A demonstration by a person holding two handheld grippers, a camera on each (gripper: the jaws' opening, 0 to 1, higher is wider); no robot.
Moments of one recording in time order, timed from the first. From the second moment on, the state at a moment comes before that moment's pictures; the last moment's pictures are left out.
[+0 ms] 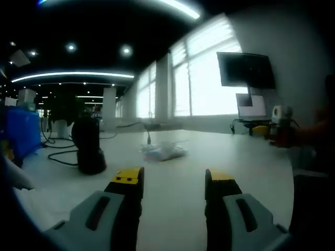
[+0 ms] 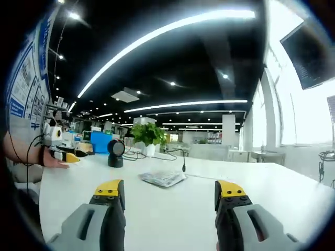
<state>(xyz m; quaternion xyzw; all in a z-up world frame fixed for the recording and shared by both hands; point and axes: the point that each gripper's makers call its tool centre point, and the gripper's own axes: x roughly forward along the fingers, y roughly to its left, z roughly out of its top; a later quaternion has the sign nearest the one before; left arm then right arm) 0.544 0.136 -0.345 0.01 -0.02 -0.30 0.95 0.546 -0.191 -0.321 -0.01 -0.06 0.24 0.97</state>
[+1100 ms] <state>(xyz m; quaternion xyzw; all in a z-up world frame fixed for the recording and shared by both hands) 0.549 0.136 -0.351 0.01 -0.01 -0.30 0.95 0.555 -0.211 -0.337 -0.01 -0.05 0.21 0.98</state>
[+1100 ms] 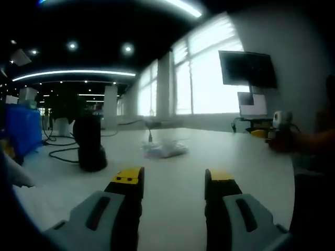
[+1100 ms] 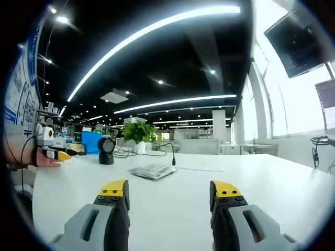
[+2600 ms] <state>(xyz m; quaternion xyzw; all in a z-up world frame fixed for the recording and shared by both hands) 0.556 0.147 -0.352 0.01 -0.02 -0.31 0.95 0.554 -0.212 -0.340 -0.01 -0.05 0.21 0.98</state>
